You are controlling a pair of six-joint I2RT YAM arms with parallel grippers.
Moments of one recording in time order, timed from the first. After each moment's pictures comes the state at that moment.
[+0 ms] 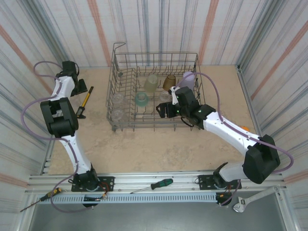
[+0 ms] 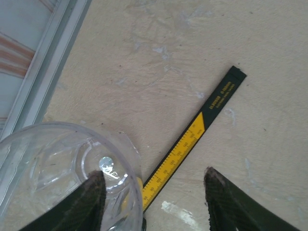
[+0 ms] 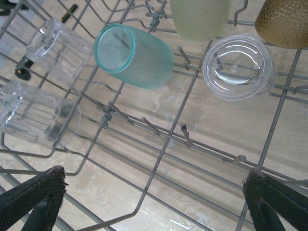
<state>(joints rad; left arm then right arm) 0.22 2.08 1.75 -0.75 -0.13 -0.16 0.65 1.37 1.04 -0.33 -0.06 0.38</state>
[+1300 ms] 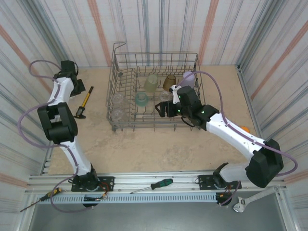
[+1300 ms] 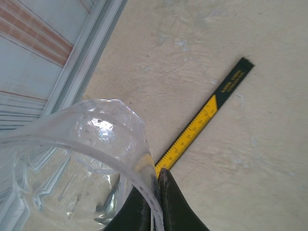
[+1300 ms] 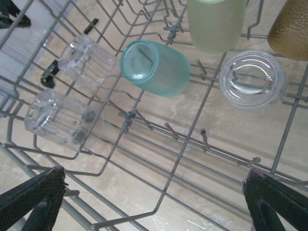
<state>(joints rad) 0.21 1.93 1.66 -0.78 -0.20 -0.18 0.67 1.32 1.06 -0.35 -0.08 0.41</state>
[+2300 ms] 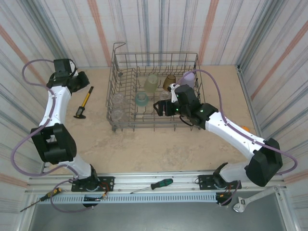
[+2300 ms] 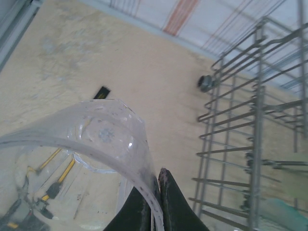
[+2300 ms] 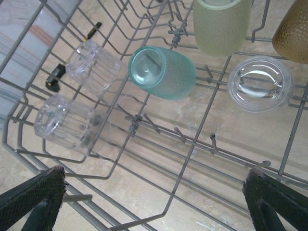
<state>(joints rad) 0.17 1.60 1.48 -0.61 0.19 -0.29 0.70 1.34 1.11 -0.38 -0.06 0.44</state>
